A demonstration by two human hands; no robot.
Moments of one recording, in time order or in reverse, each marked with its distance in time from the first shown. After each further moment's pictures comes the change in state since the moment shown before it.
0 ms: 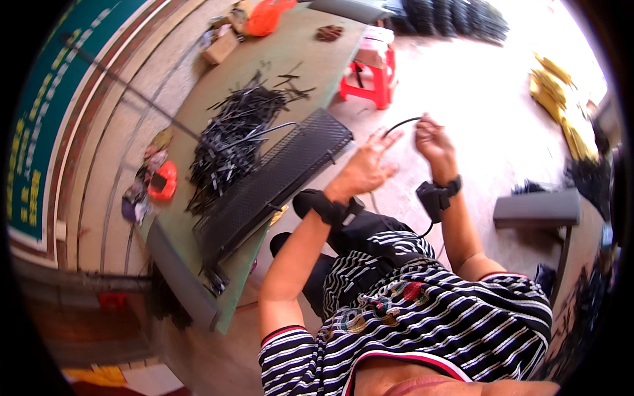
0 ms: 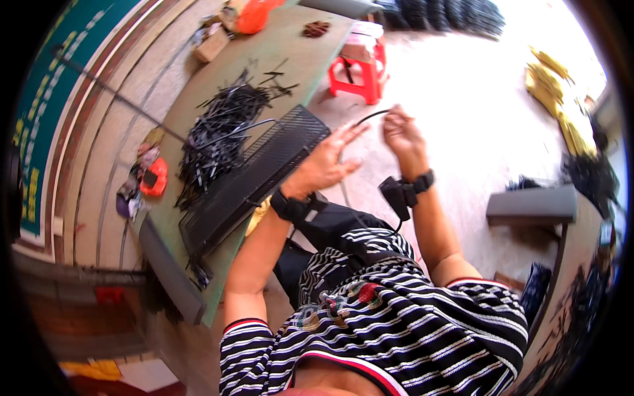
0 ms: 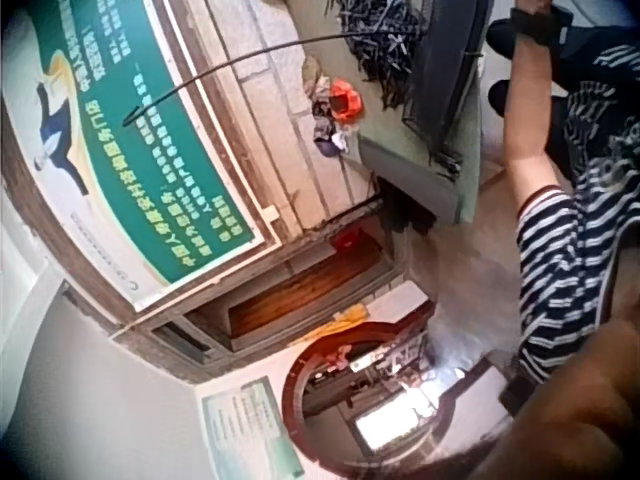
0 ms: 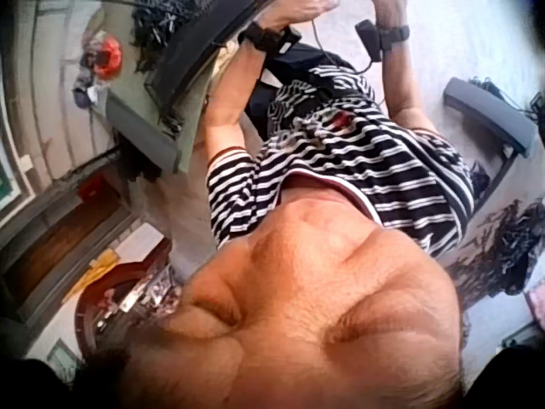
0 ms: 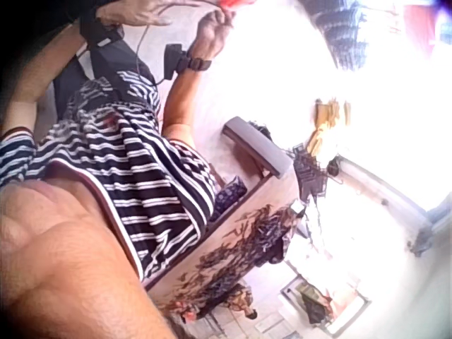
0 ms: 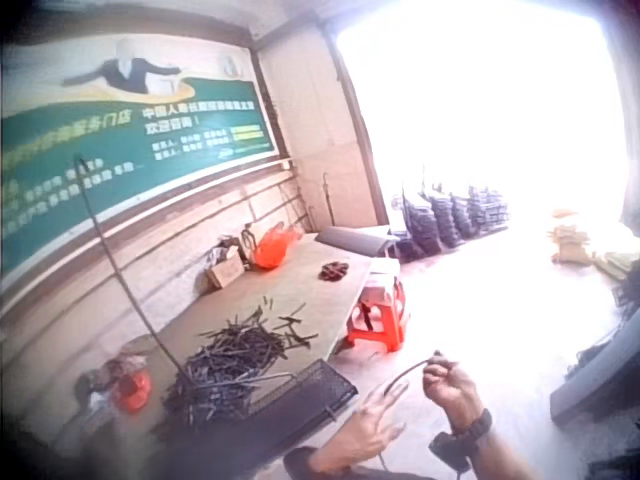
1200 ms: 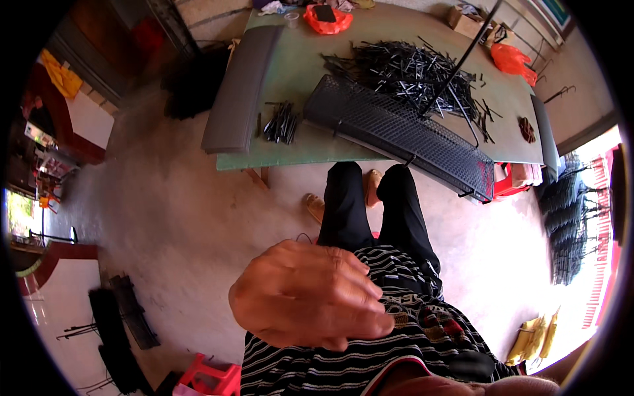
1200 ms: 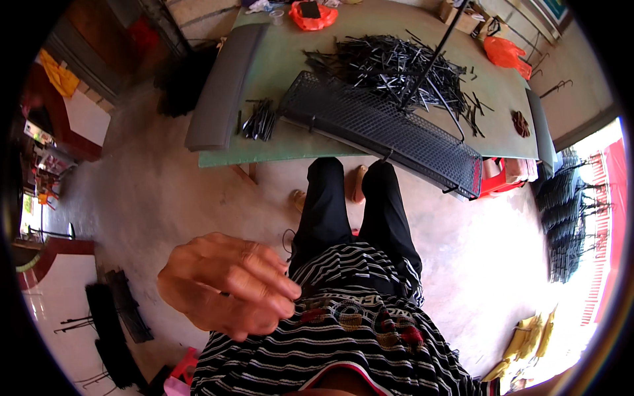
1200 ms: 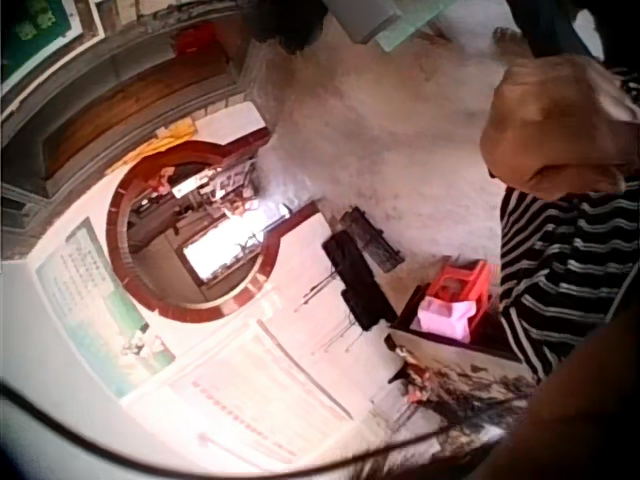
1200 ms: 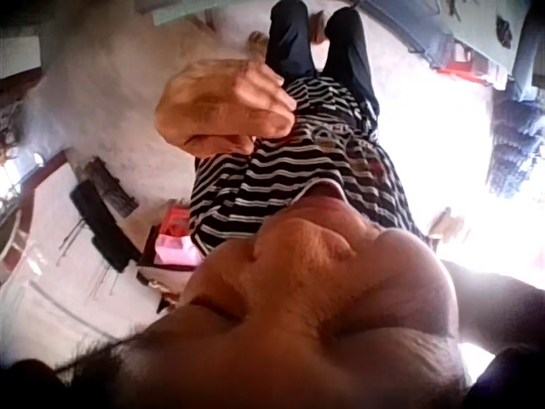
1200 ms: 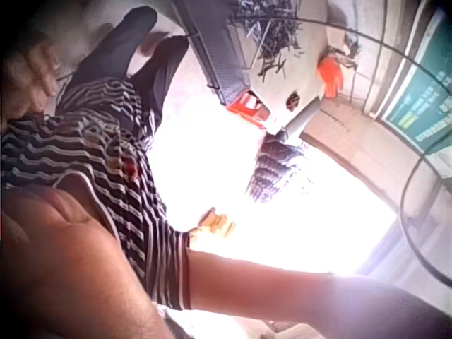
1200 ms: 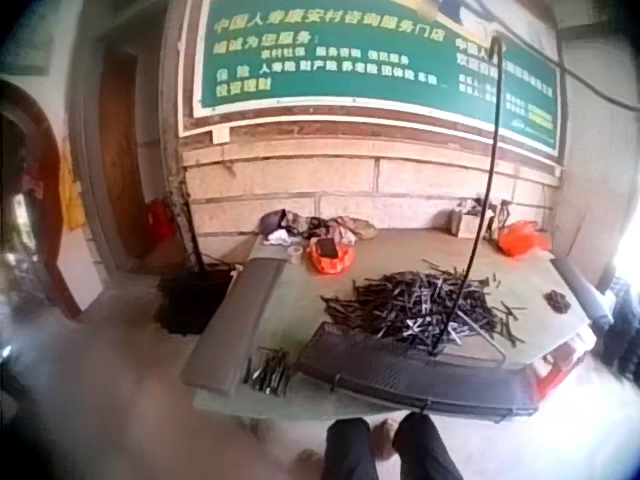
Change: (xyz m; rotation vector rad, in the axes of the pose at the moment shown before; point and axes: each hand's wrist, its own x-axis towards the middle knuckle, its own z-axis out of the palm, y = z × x) left_hand -0.341 0.193 -0.097 0.001 0.819 0.193; right_hand -0.110 0.400 -0.146 -2.067 -0.845 0.791
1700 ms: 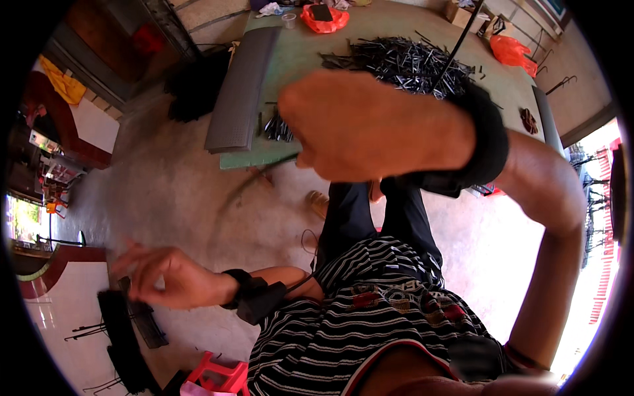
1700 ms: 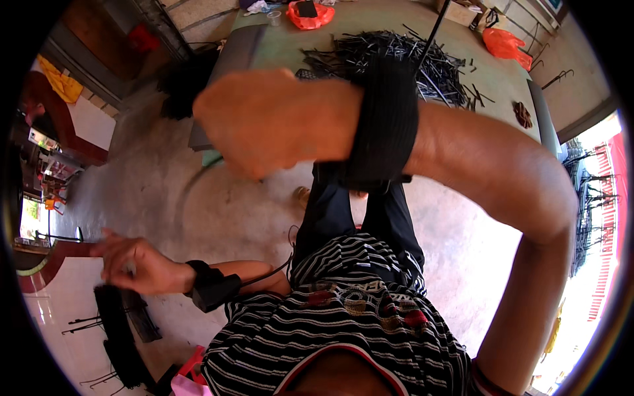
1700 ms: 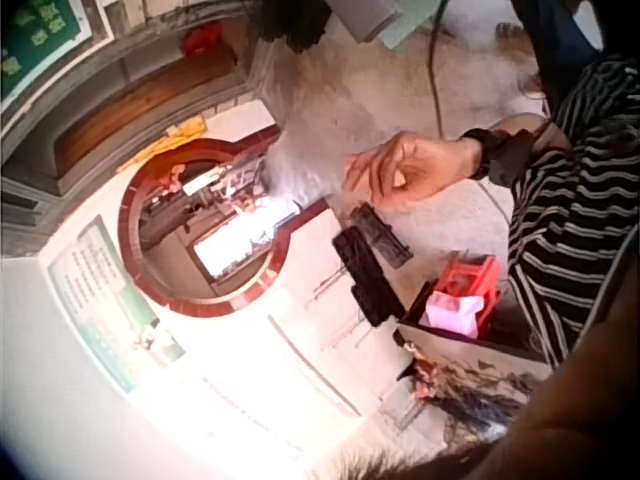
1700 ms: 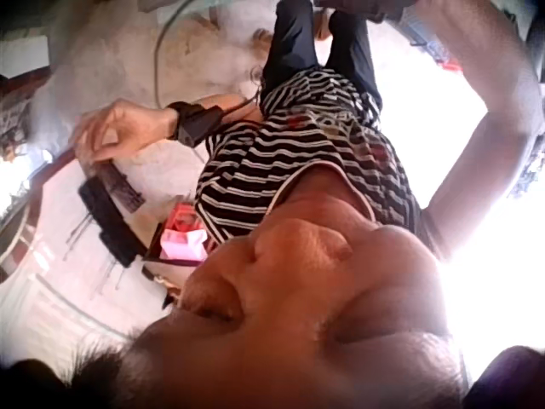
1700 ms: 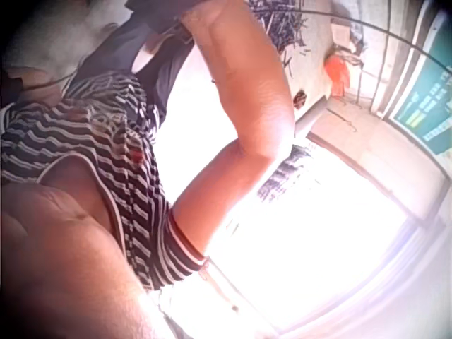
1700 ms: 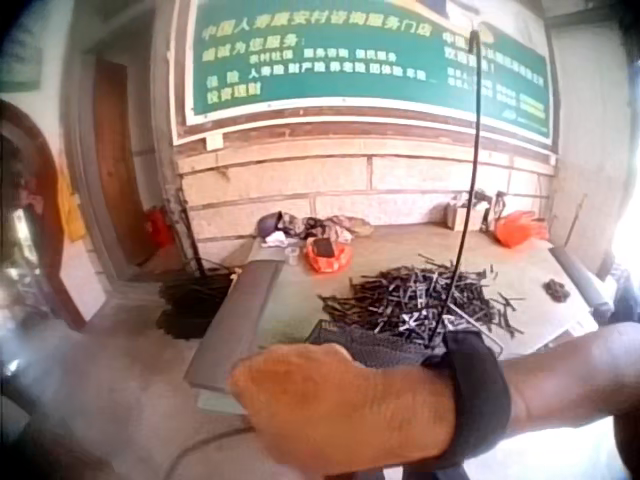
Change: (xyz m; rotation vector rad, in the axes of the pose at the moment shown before) left_hand -0.061 0.039 -0.011 -0.815 1.087 0.885; right_hand 0.018 -0.247 -0.139 -0.761 -0.449 -0.678
